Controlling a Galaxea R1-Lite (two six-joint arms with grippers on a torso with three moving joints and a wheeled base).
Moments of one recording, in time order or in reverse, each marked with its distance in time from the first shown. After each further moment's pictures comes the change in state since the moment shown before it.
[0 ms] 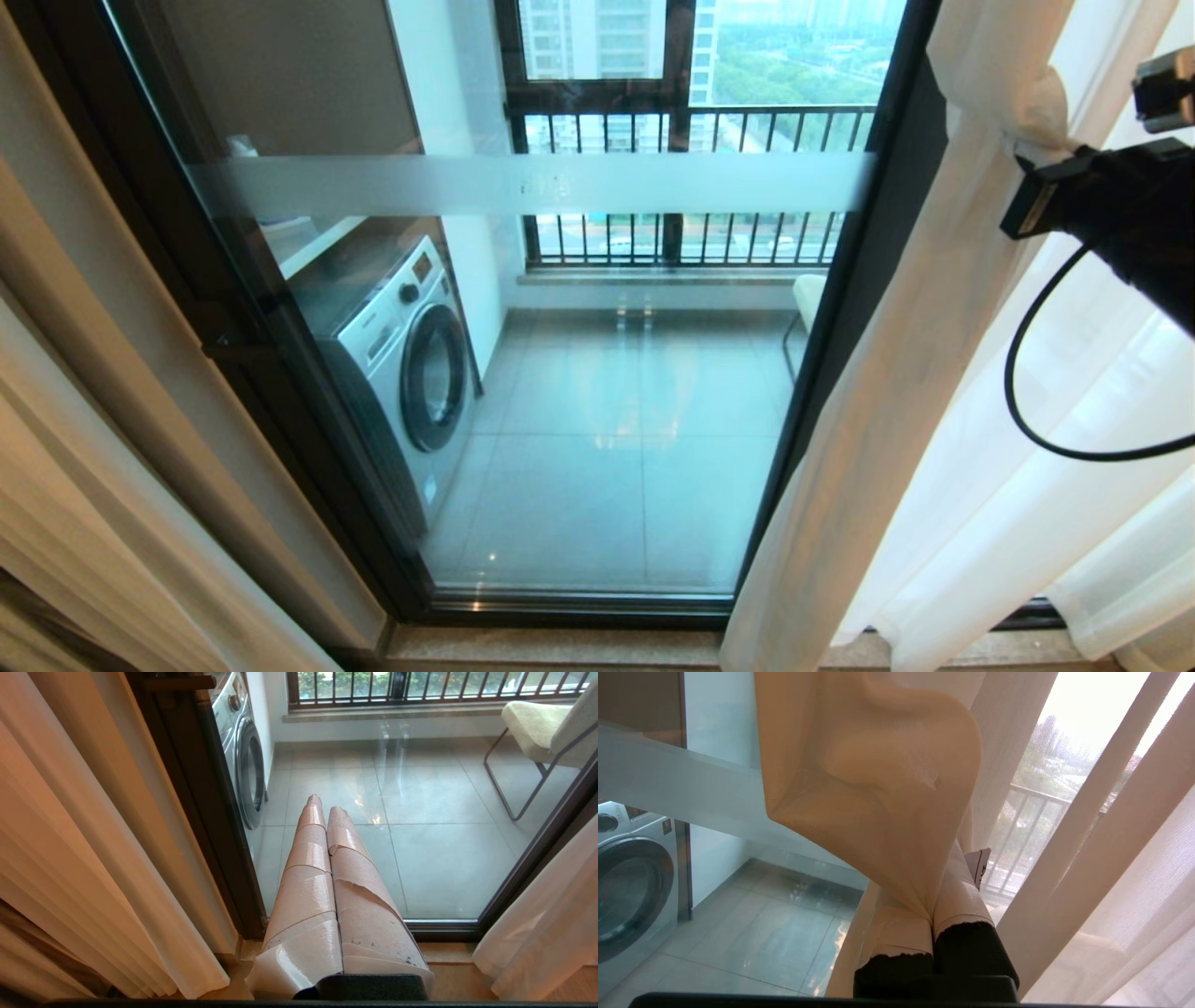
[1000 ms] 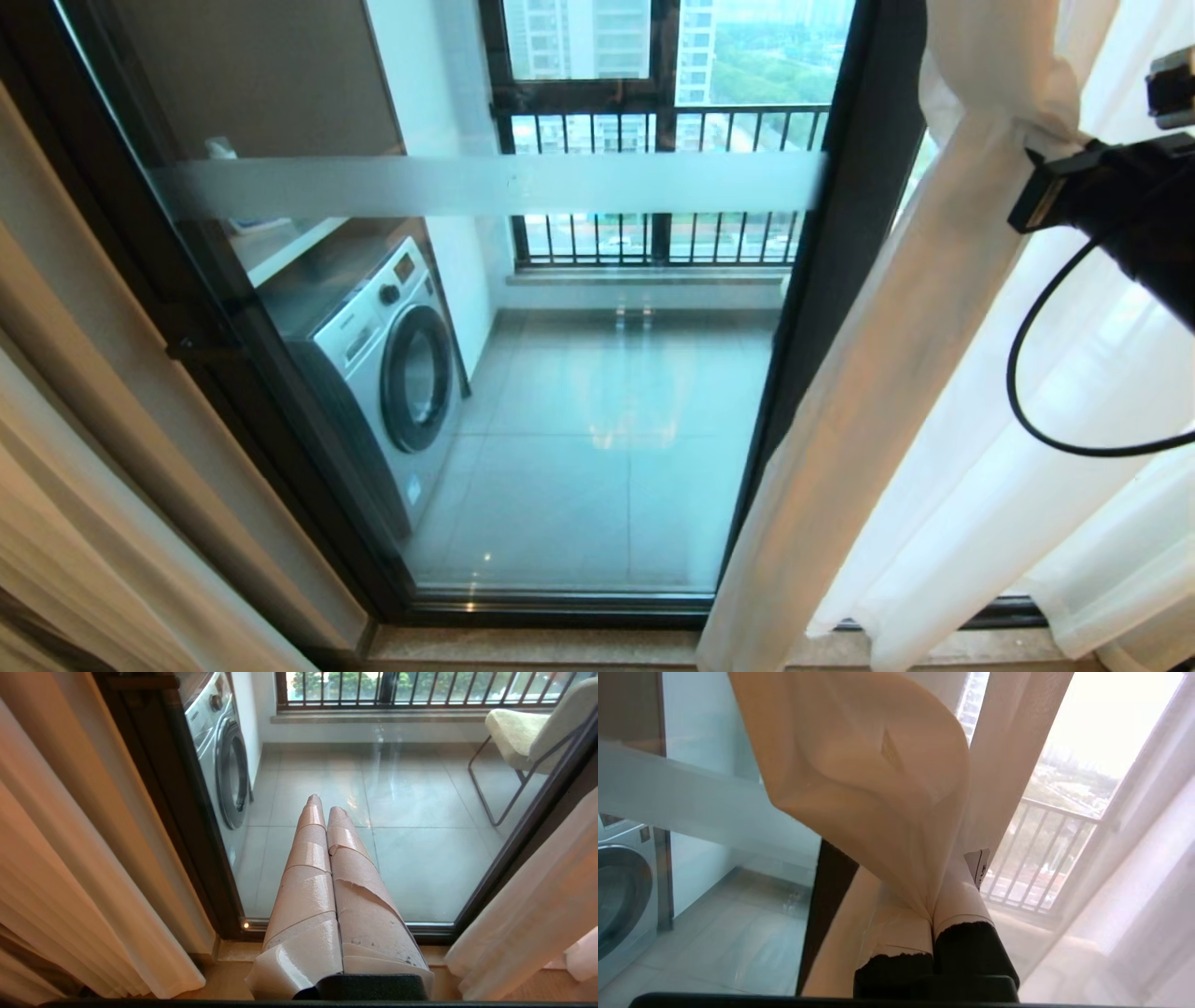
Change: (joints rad) left arm 0.000 0.000 0.000 -0.003 0.000 -0.034; right arm 0.000 0.004 0.003 -0.040 0.001 0.000
